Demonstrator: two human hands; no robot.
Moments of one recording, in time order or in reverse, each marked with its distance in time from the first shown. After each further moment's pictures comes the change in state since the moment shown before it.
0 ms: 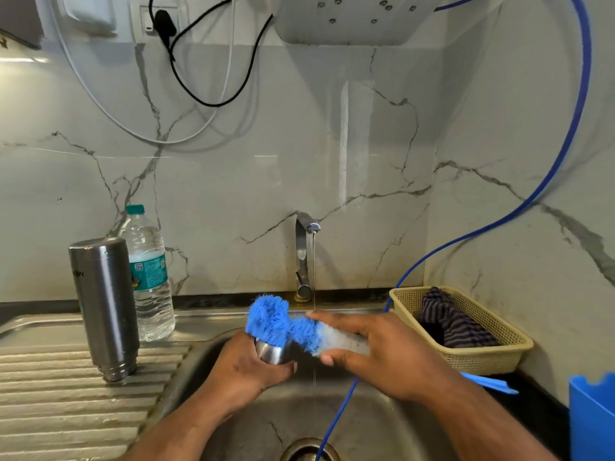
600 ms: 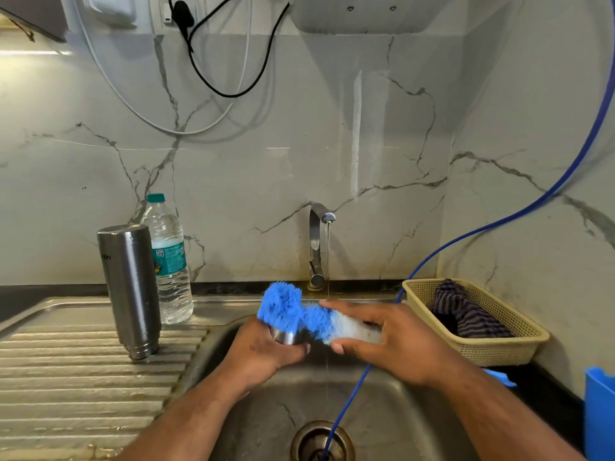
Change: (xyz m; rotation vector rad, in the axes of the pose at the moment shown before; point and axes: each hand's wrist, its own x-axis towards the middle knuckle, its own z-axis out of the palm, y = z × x) left_hand -0.005 0.001 -0.003 -0.073 0.003 -0.019; right_hand 0.000 0.002 0.008 0.161 -0.007 0.003
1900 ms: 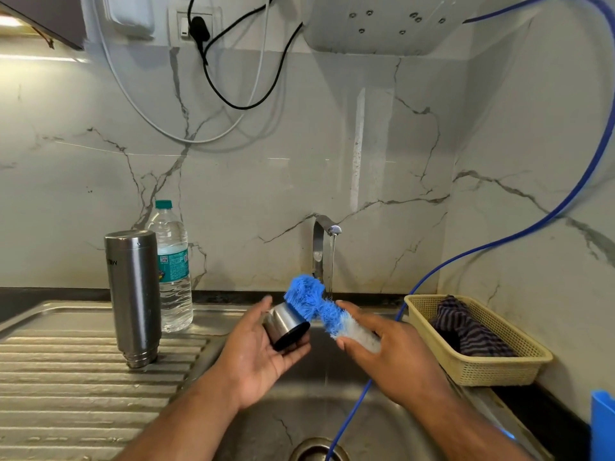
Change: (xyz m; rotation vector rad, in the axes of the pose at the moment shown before) left_hand 0.002 0.023 -0.008 -1.217 -0.037 -0.423; right_hand 0.005 0.003 0.028 -0.084 0.235 0.156
